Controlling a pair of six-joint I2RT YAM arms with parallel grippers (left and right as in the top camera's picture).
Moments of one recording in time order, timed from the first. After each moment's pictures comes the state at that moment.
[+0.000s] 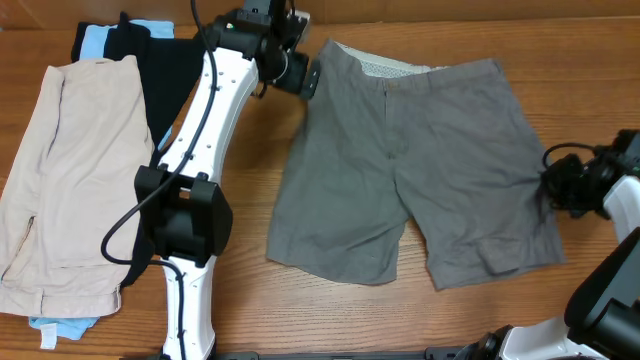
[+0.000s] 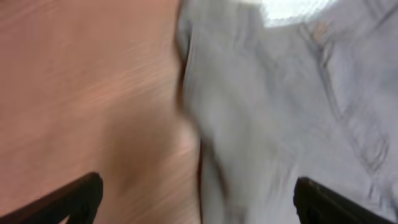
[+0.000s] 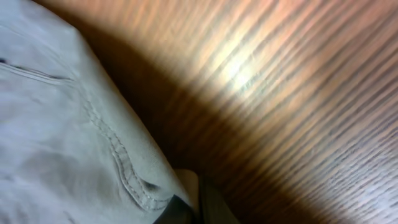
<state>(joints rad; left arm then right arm) -0.27 2.27 2.25 -1.04 0.17 0.05 -0.57 1.72 1.08 -0.58 -0.28 0.42</state>
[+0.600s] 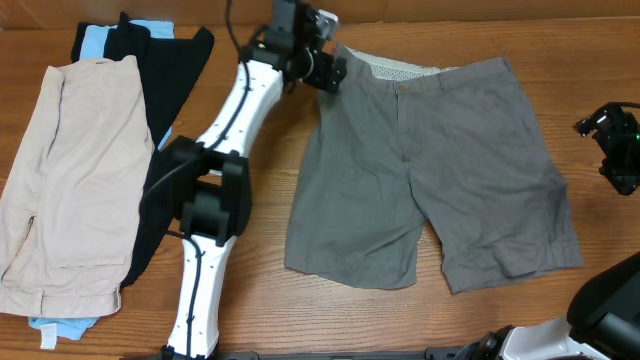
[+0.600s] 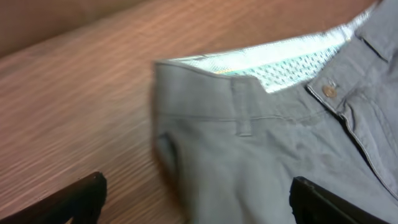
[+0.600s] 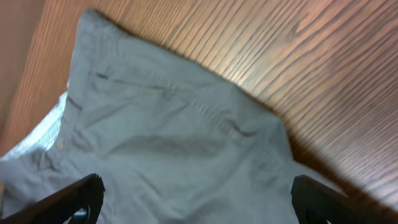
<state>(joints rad) -0.31 2.50 2.25 -0.62 0.29 0.11 -0.60 1.72 1.52 -0.99 -0.31 0.36</state>
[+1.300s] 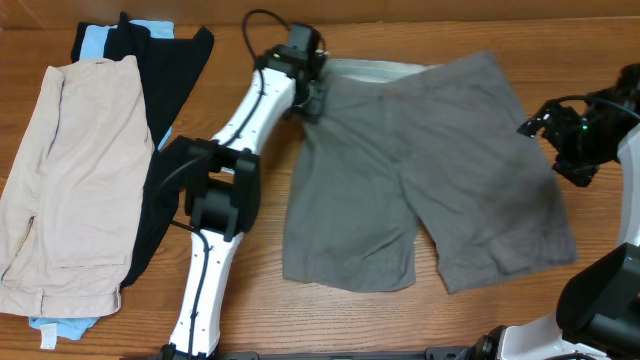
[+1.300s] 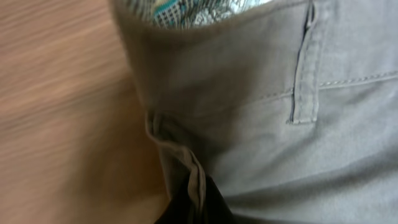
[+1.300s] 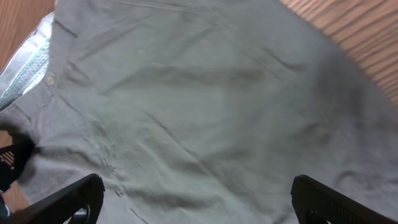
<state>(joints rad) -0.31 2.58 2.29 -0.94 0.01 -0.03 -0.39 1.72 1.53 -1.13 -0.31 0.33</state>
